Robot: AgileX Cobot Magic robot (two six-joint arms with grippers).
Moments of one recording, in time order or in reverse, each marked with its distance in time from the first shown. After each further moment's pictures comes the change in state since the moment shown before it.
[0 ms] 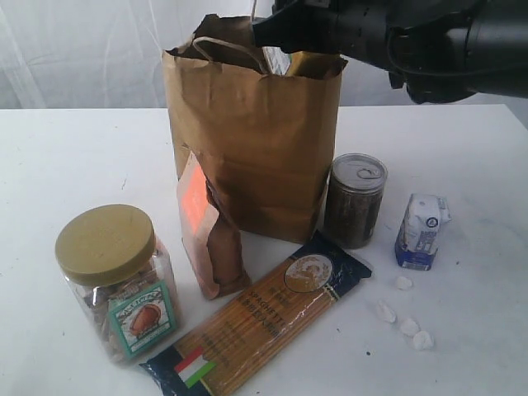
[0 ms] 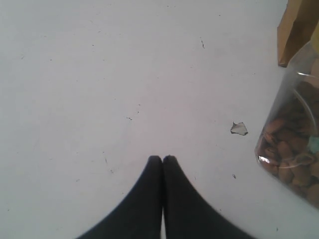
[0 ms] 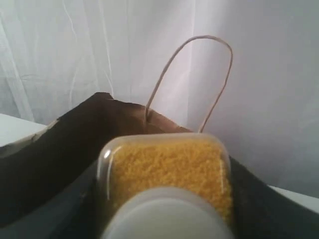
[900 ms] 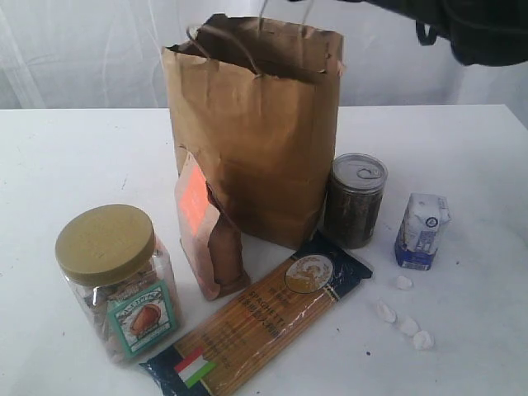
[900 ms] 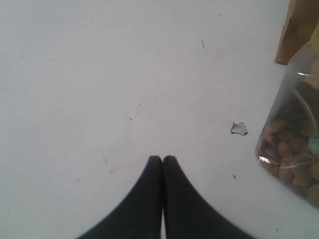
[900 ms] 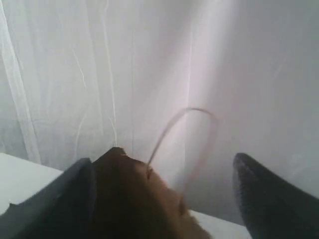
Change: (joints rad) left arm 0.000 0.000 0.000 0.000 0.000 0.000; right arm 0.000 -0.121 -0.008 -0.007 0.007 -0.021
